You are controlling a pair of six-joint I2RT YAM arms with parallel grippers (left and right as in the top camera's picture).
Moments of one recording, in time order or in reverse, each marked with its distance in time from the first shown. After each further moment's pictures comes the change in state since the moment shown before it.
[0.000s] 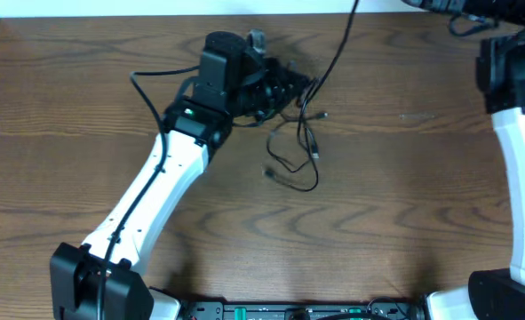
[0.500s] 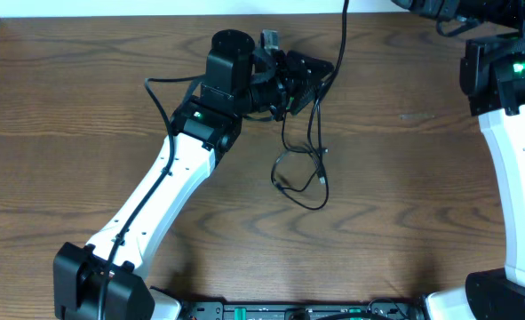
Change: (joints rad) left arm -0.060 0.000 0.000 0.201 0.086 -0.323; right arm 0.082 0.006 -0.009 0.336 0.056 0.142
